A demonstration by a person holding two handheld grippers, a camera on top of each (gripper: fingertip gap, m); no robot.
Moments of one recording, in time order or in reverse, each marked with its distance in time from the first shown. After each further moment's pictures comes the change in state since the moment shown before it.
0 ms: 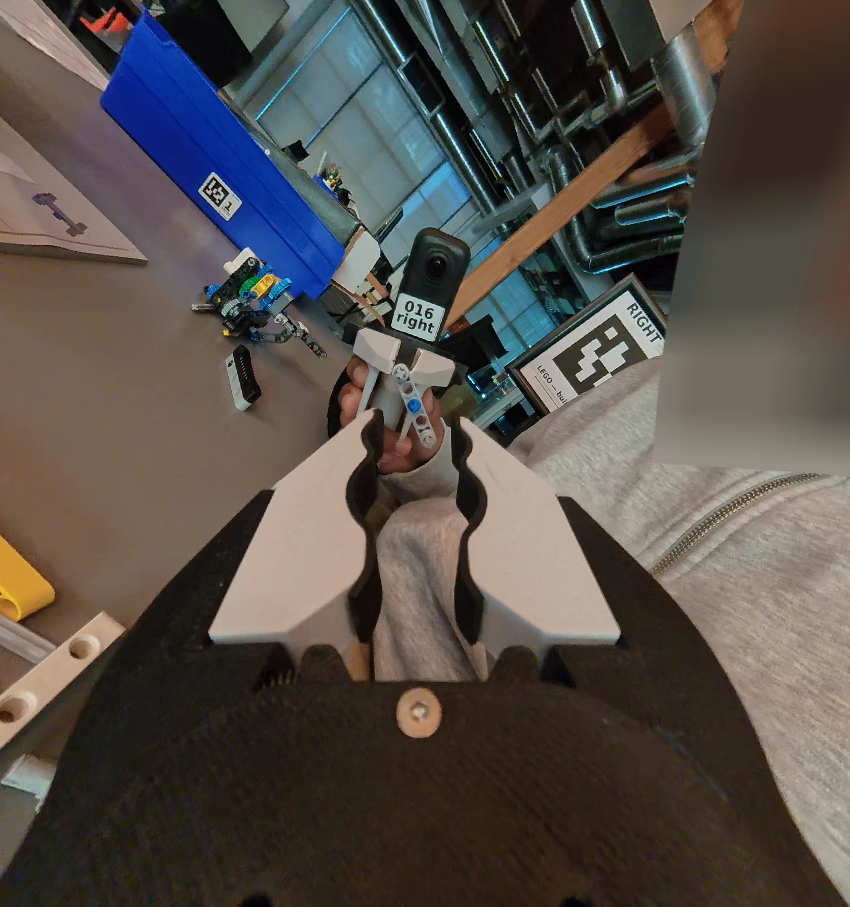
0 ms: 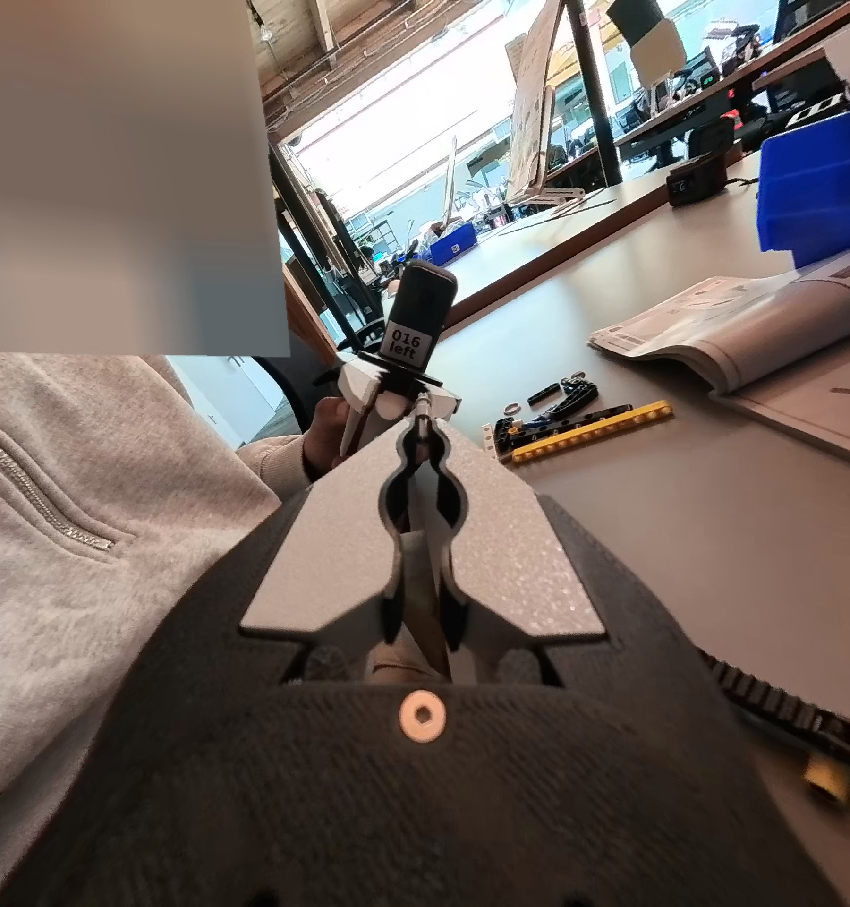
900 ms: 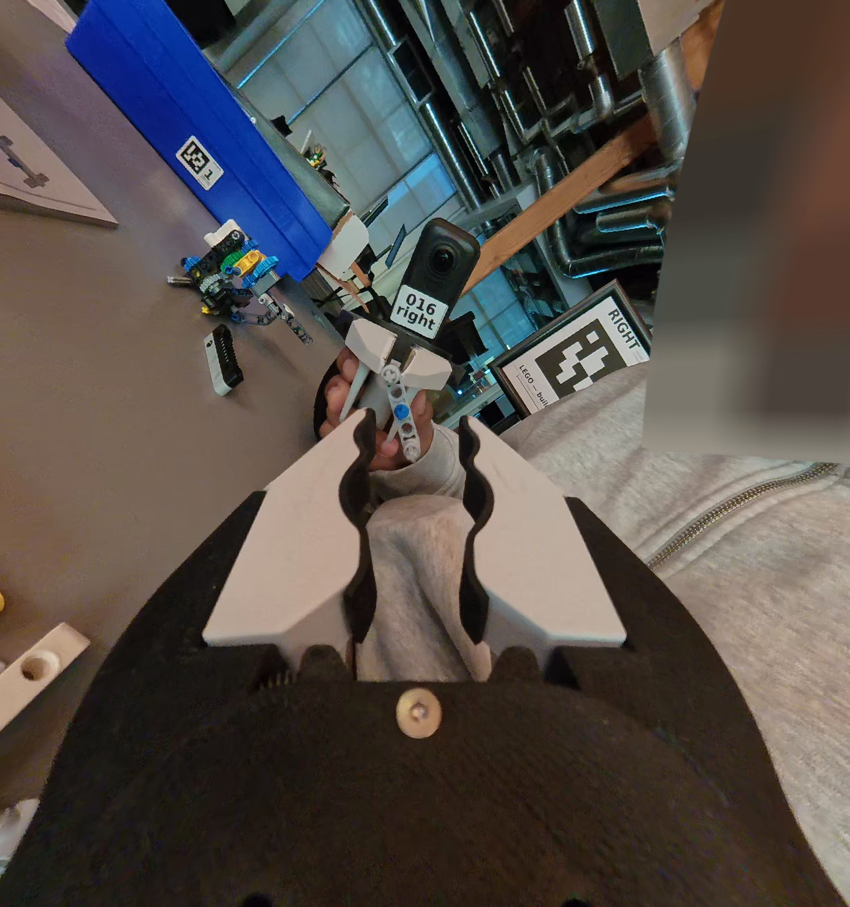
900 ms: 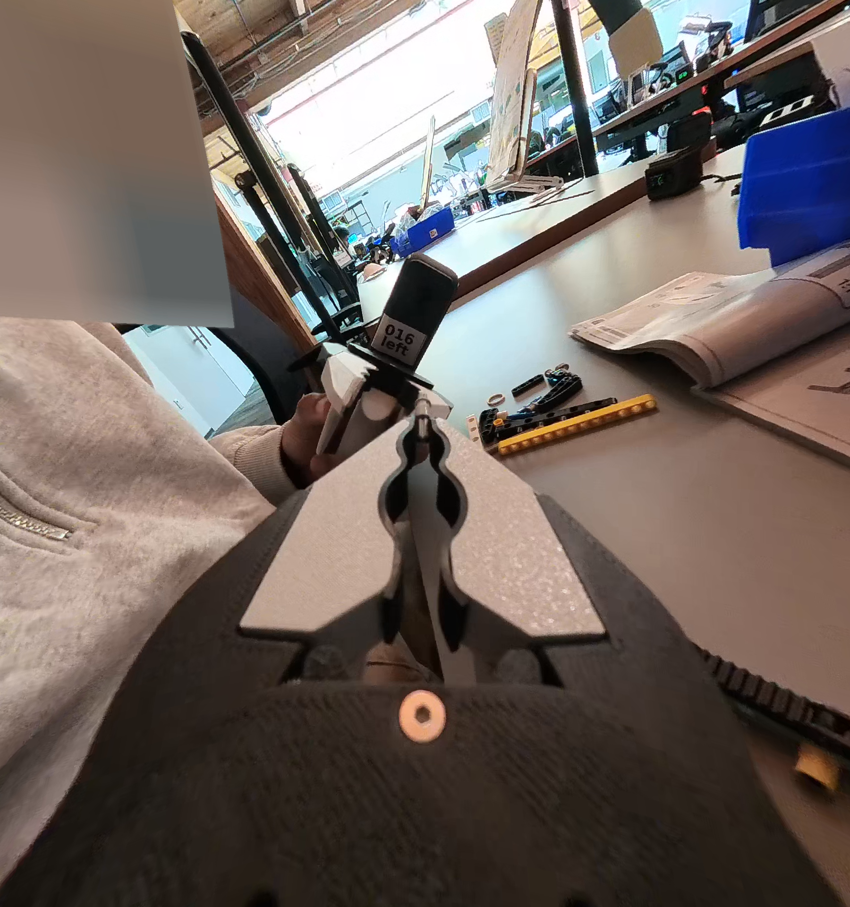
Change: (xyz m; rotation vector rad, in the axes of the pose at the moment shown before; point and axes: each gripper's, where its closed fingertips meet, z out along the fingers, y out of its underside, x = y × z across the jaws) left arm -0.001 0.006 0.008 -0.015 0.035 -0.074; right arm 0.003 0.006 0.003 -0.032 0.053 -0.041
